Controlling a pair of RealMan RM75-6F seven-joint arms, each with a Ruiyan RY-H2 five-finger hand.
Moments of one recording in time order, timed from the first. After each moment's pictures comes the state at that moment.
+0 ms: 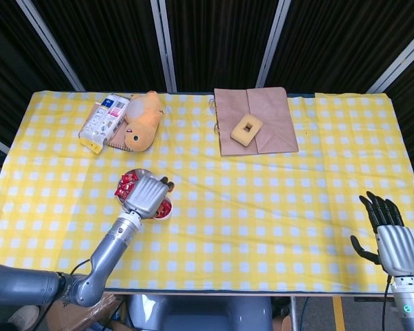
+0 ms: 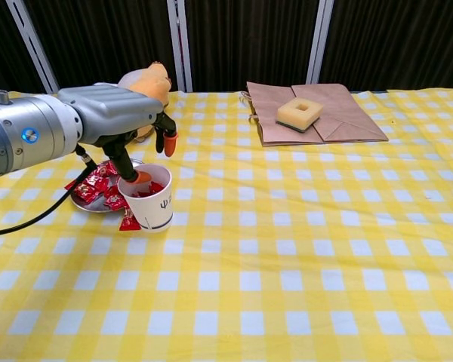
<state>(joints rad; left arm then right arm) -0.96 -1.50 -0.11 -1.79 0.73 1.14 0.88 0.10 -1.13 0.06 -1.59 -1.52 1.46 0.12</state>
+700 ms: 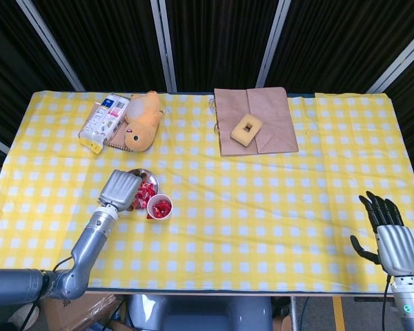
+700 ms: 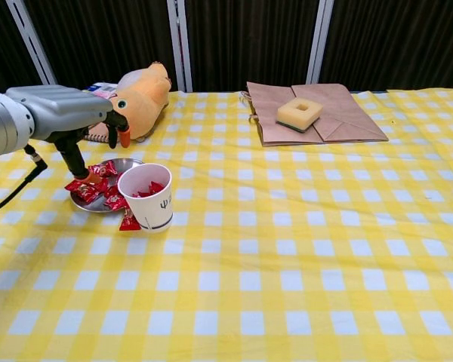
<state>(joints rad) -0.91 -1.43 -0.07 -1.72 0.66 1.12 0.84 0.10 -1.13 0.06 -1.58 -1.52 1.45 0.12</state>
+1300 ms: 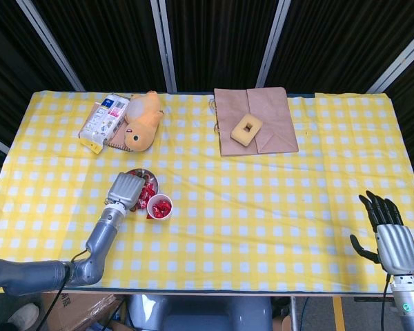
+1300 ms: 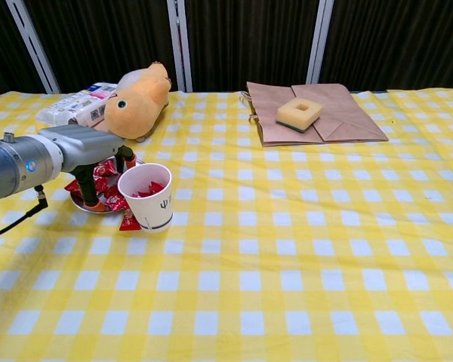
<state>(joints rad) -0.94 -1.61 -0.08 -1.43 0.58 1.00 0.83 0.10 -1.13 0.06 -1.58 -1.51 1.45 0.13</state>
